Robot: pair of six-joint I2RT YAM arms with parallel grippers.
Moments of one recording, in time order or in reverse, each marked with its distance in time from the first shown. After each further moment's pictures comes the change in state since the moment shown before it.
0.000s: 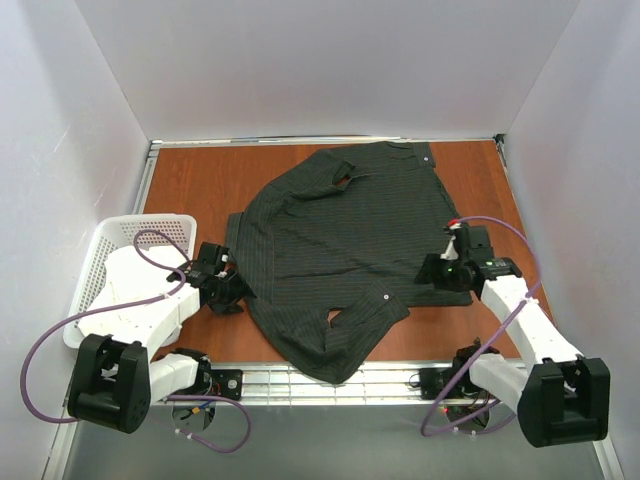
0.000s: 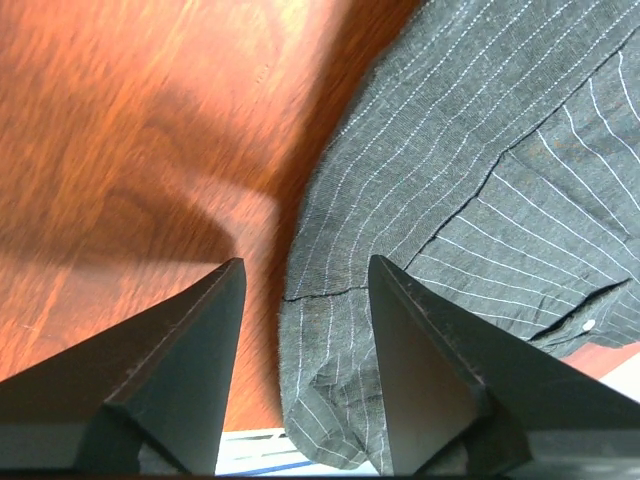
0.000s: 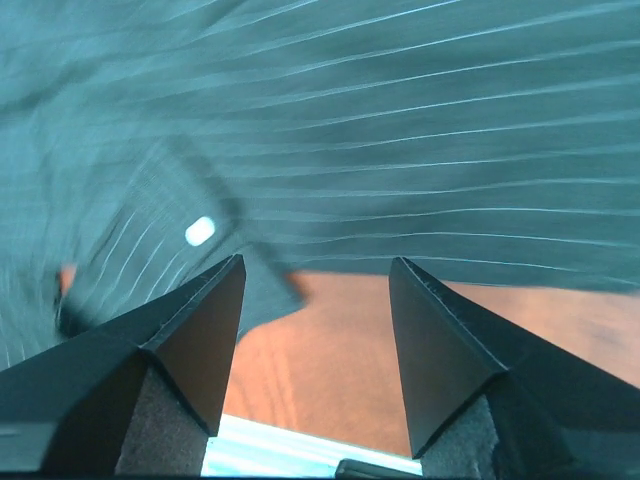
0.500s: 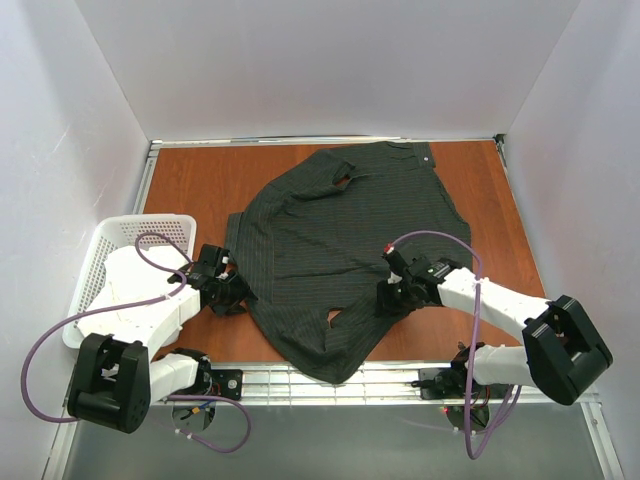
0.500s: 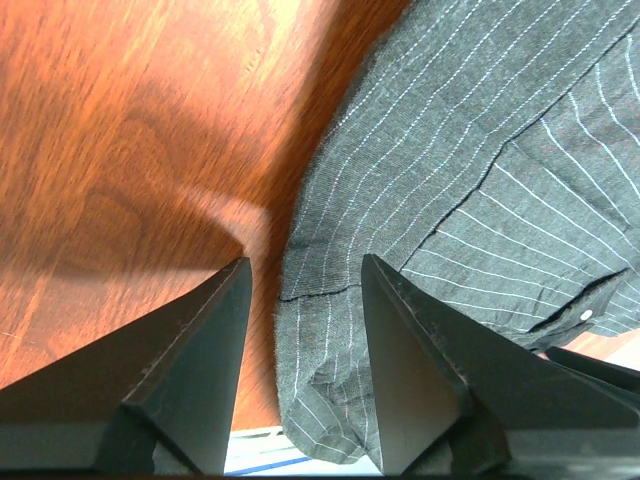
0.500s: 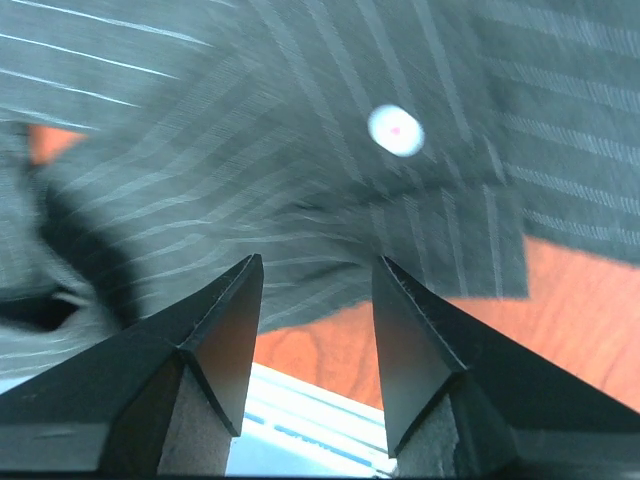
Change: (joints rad) left arm -0.001 0.002 -0.023 0.034 0.024 -0.003; right arm 0.568 0.234 0.012 0.071 0.034 0.195
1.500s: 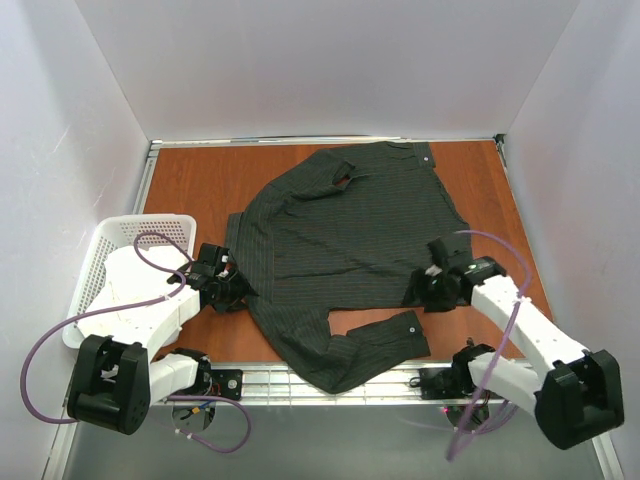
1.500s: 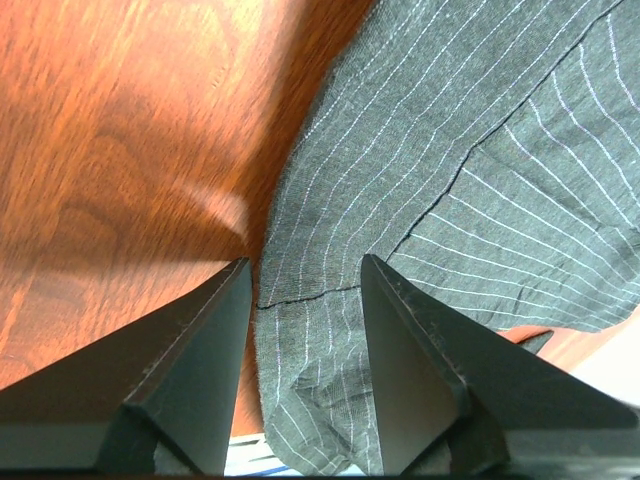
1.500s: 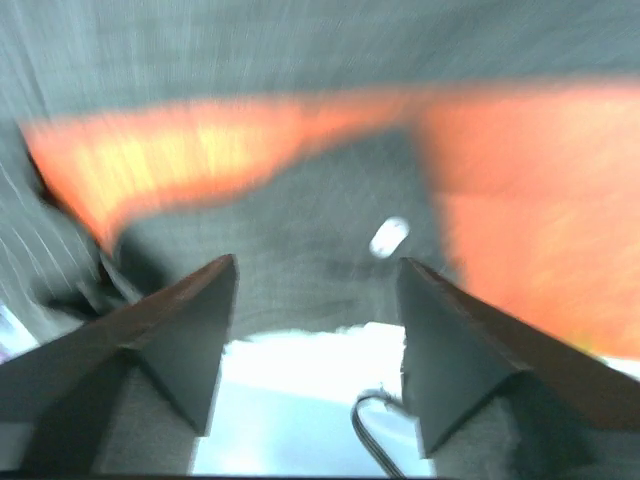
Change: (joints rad) left arm 0.000 -0.009 0.000 0.035 0.008 -0.007; right arm -0.163 -0.249 -0.010 -0.290 0.026 0.121
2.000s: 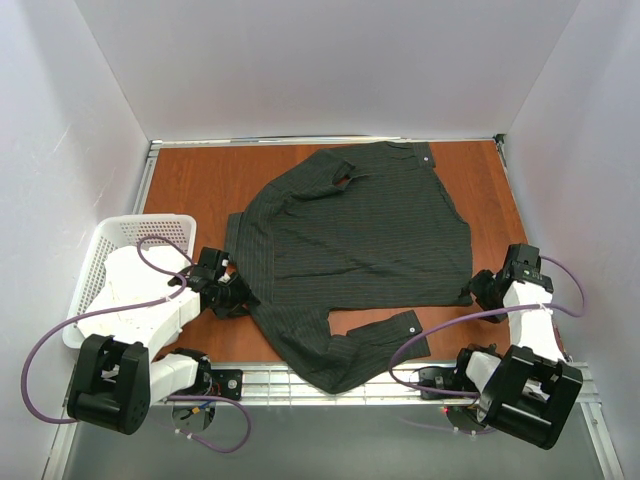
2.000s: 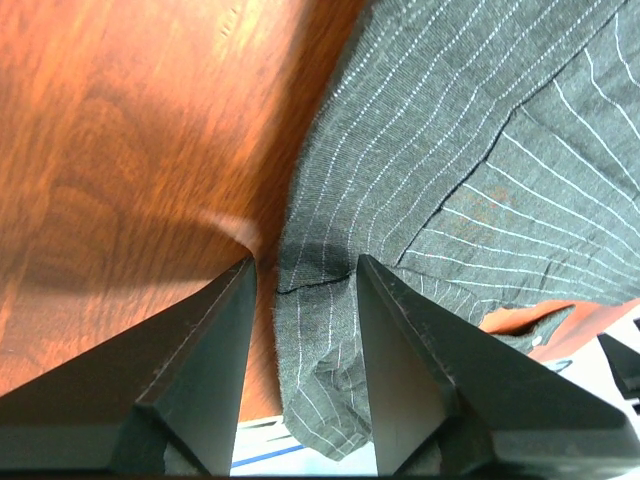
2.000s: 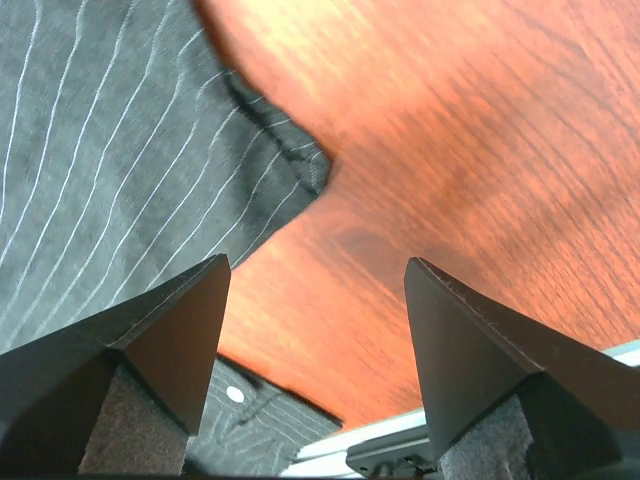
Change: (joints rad) left arm 0.000 0.000 -0.029 -0.011 0.052 0.034; right arm -0.851 0.012 -0.063 0.076 0.033 -0.196
